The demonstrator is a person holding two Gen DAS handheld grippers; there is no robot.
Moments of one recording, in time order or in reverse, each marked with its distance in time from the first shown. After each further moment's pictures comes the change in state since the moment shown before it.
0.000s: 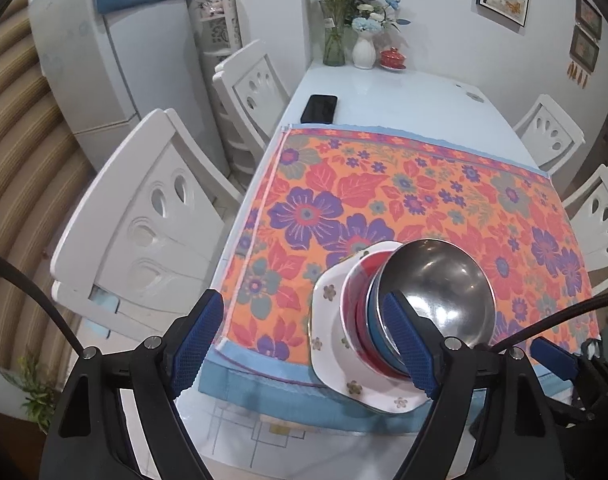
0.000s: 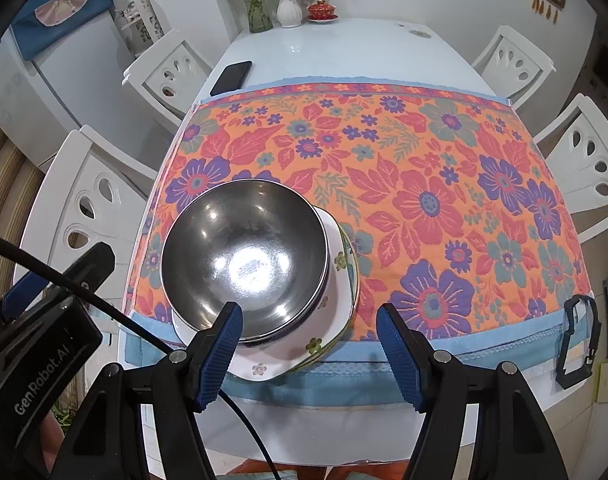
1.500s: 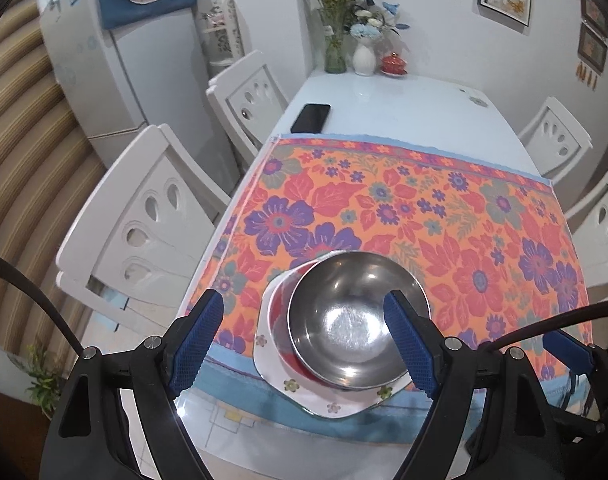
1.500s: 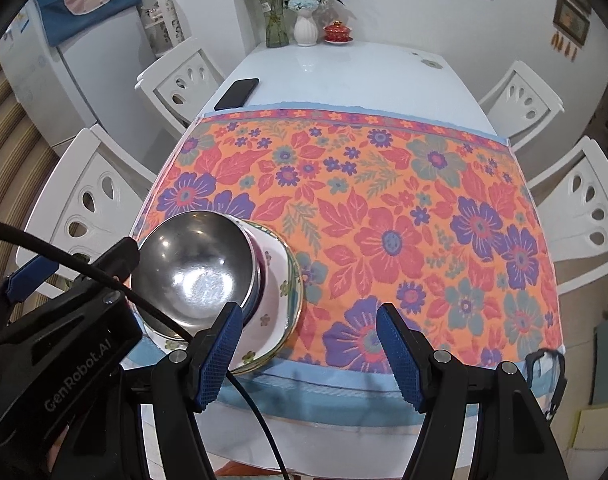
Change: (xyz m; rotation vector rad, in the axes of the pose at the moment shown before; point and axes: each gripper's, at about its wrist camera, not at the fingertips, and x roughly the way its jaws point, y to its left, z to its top) left arm -0.020 -0.080 0.004 -0.022 -0.031 0.101; right arm -0.028 -0.057 0.022 -0.142 -0.053 0.014
